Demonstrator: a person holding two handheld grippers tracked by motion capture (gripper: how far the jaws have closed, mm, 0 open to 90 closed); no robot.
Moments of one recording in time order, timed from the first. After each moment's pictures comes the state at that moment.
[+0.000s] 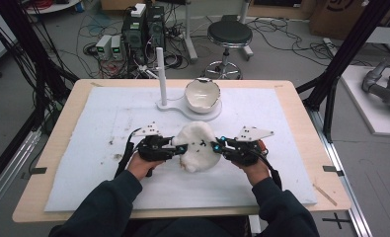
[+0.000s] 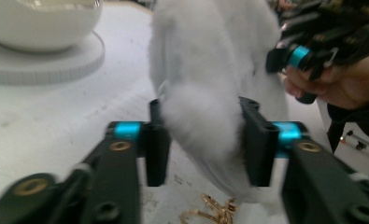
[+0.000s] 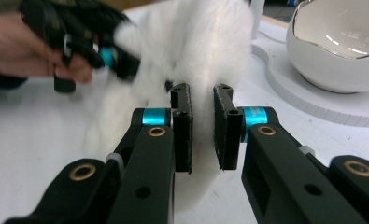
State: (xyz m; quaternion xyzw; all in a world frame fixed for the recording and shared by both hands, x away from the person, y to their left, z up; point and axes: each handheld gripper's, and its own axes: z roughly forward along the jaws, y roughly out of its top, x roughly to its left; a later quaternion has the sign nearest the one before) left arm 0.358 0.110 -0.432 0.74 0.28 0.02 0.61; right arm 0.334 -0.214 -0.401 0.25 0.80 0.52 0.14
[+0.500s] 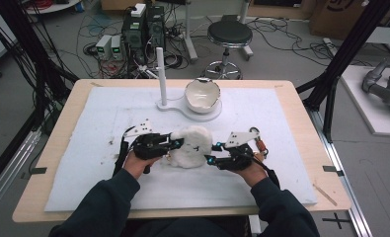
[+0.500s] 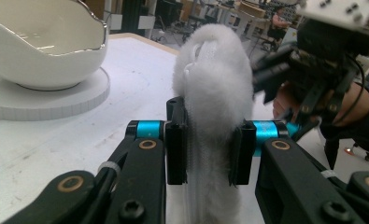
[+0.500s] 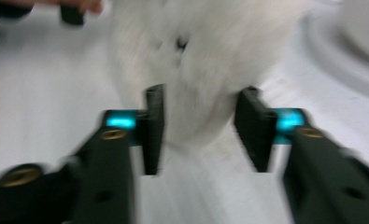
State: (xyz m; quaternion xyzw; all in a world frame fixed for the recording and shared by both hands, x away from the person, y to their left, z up) left arm 0.354 0.117 -0.423 0.72 0.25 0.04 0.64; right arm 0.335 -0.199 -0.414 0.21 0.86 0.46 0.11
